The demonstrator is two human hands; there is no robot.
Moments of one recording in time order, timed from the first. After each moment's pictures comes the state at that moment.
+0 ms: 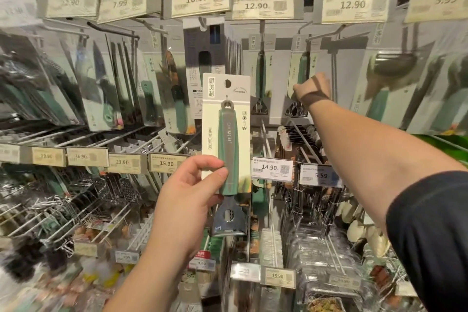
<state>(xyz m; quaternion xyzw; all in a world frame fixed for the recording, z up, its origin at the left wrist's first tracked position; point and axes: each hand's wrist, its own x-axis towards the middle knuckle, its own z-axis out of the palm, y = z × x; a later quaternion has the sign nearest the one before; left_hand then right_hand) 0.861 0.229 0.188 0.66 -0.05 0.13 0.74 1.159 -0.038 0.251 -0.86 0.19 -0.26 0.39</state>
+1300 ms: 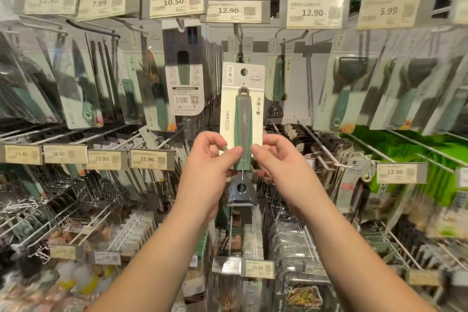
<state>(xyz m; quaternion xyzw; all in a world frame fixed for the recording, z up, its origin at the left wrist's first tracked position) 0.881 0.178 0.194 0.63 -0.12 0.10 0.76 0.878 0.029 0.190 -0.76 -0.09 -0.10 0.63</state>
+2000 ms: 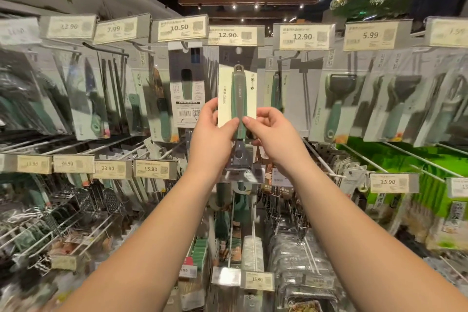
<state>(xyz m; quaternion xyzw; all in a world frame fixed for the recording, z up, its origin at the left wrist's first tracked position) 0.916 0.165 0.240 0.69 -0.10 0.19 0.69 0.929 0.032 0.237 -0.77 -0.12 -0.19 0.60</state>
